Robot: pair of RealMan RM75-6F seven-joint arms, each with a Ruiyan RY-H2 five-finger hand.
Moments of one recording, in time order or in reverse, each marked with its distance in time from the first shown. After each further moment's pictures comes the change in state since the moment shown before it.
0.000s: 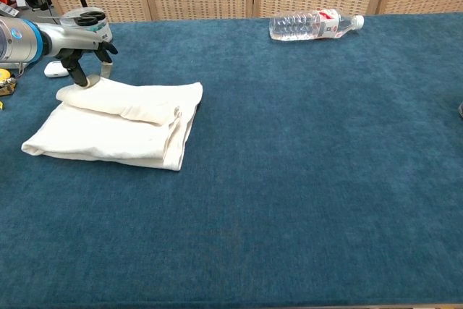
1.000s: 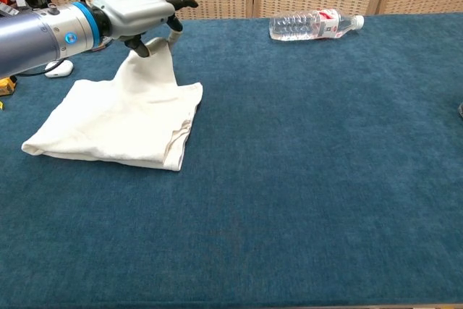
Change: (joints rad) left arm -0.014 -0.211 -0.001 0.237 0.709 0.379 -0.145; right arm 0.002 0.003 0.004 0.011 0.005 -0.006 0.019
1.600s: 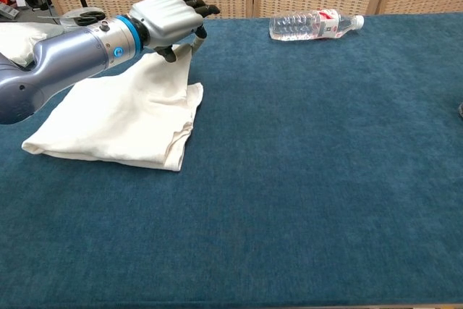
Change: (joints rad) left arm -0.076 -0.247 -0.057 0.355 0.012 -0.079 0.010; right arm 0.000 0.001 0.002 0.002 0.005 -0.004 0.007
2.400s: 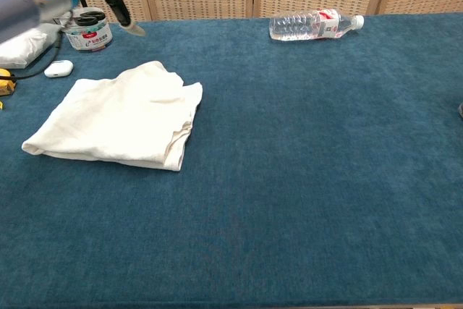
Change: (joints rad) left arm 0.204 0.404 -0.197 -0.718 -0.243 0.112 0.207; right arm -0.020 0.023 0.004 -0.040 -0.041 0.073 0.006
